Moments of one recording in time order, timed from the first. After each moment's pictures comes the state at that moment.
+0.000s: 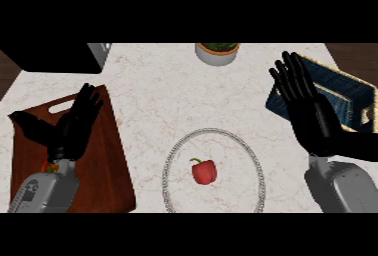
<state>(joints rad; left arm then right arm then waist) -0.21 0.26 -0.05 -1.39 0.40 0.17 0.09 -0.30 -0.28 0.19 -1.63 -0.39 -0.09 -0.09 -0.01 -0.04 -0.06</state>
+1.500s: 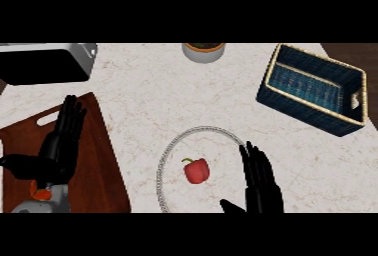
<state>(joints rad) -0.04 0.26 -0.10 -1.58 0.22 0.29 -0.04 0.17 -0.09 0.60 -1.60 1.18 -0.61 0.44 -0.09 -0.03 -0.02</state>
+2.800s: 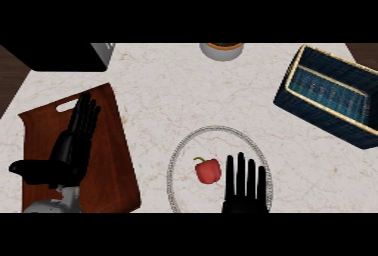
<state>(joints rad) -0.05 0.23 -0.16 -1.64 0.19 0.28 -0.03 0.01 -0.14 0.94 -1.81 1.50 0.11 1.15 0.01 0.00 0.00</state>
